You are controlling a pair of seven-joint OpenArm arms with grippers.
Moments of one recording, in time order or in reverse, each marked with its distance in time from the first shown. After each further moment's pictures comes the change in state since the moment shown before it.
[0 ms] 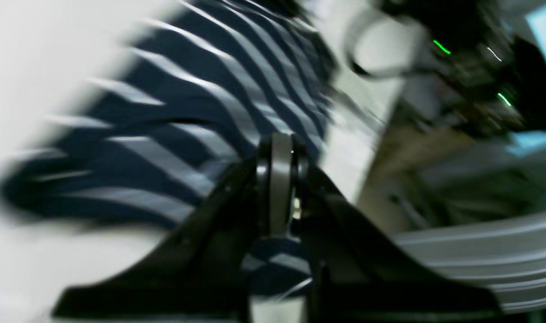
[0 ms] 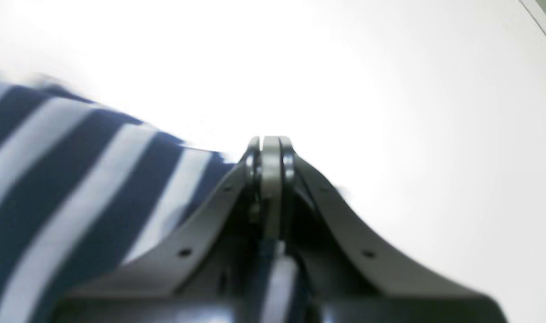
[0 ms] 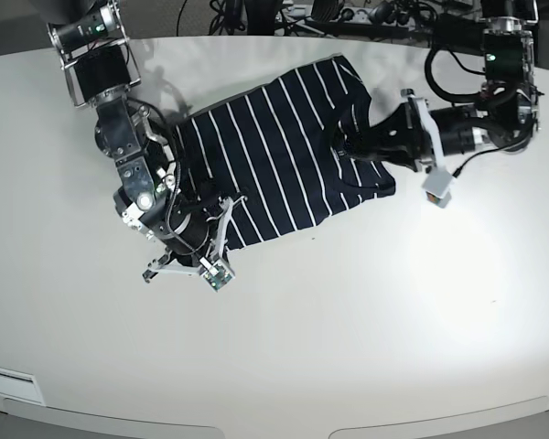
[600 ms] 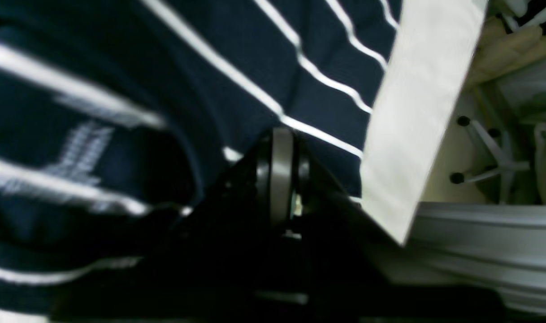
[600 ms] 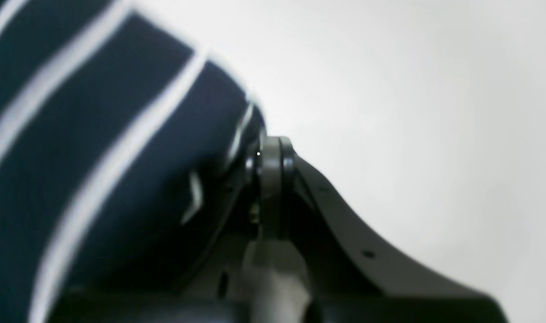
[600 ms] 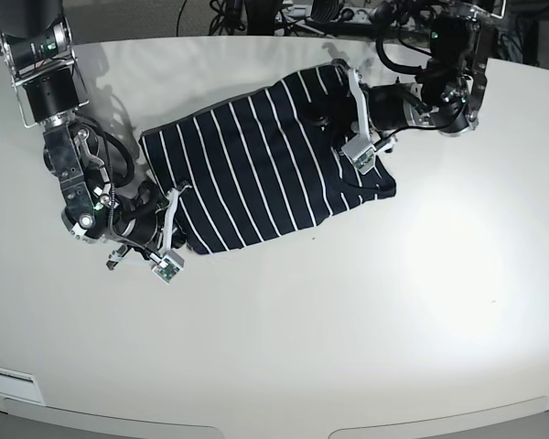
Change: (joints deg) left arm 1.4 1.8 14.9 -1.5 33.5 0.4 -15.1; right arm 2.0 12.5 -0.2 -7.8 17.8 8.3 -2.2
